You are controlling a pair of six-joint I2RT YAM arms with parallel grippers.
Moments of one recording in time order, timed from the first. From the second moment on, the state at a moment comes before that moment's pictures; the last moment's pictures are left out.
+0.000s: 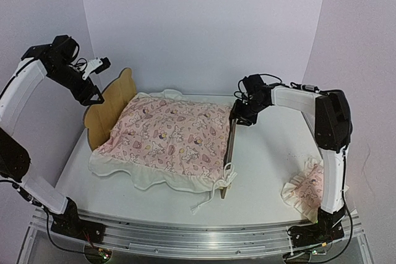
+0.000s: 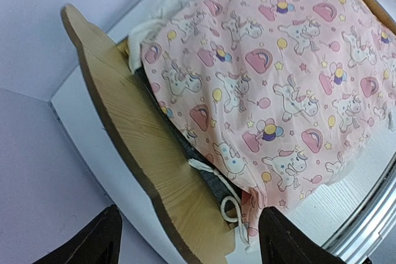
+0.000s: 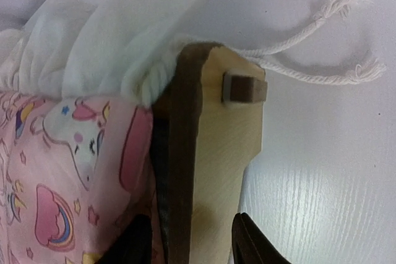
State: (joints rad) left arm -0.10 1.46 1.75 -1.22 0.29 0.69; right arm 0.44 2.12 1.71 -0.59 -0.21 0.69
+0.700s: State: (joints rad) left arm -0.84 1.67 1.54 -0.91 0.47 0.75; right arm 0.70 1.46 1.14 -0.70 -0.40 0.61
